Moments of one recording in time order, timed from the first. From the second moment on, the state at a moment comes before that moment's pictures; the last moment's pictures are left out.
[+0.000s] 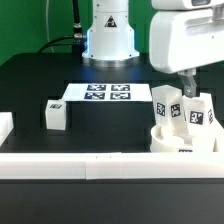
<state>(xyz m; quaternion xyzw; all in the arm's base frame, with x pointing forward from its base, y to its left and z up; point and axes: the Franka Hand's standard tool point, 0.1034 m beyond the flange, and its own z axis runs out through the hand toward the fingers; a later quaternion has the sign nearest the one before) 0.607 0.125 0.096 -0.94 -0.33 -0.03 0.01</state>
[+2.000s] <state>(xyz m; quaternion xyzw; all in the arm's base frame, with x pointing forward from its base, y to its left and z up) 0.601 0.120 0.078 -0.99 0.12 -0.01 0.04</state>
